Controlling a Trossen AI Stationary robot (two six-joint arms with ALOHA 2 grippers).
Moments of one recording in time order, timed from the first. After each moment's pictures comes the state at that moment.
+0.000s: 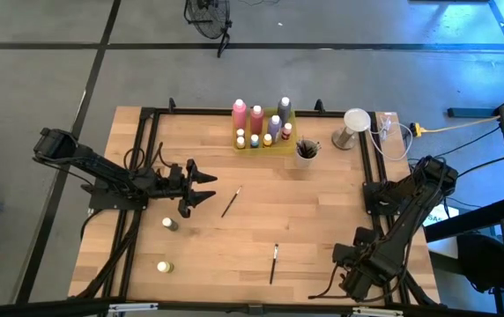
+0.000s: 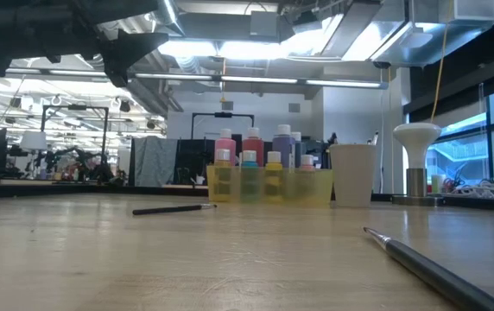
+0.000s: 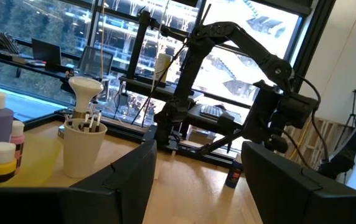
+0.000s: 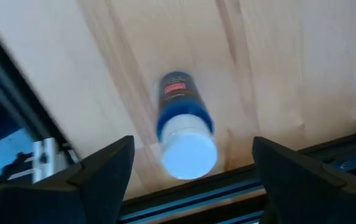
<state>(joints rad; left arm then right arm) -0.24 1.07 0.14 1.13 -0.31 -0.25 0.98 1.68 1.24 -1.21 -0.08 1.27</state>
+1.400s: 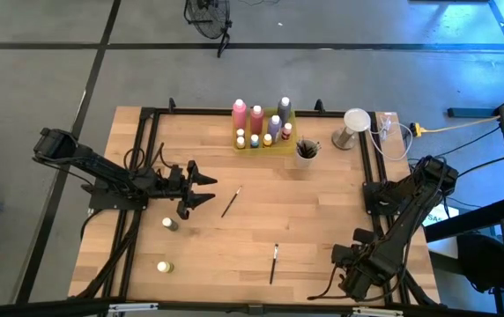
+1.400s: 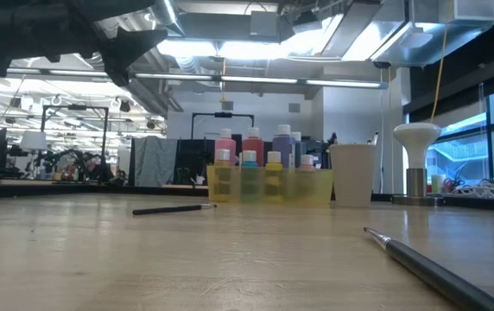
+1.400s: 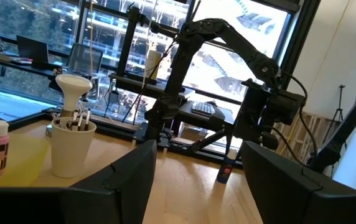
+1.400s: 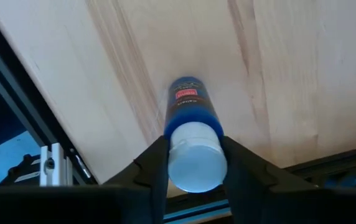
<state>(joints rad) -0.24 1.07 0.14 1.12 -0.27 -0.25 0.98 1.68 1.20 -1.14 -0.08 1.27</state>
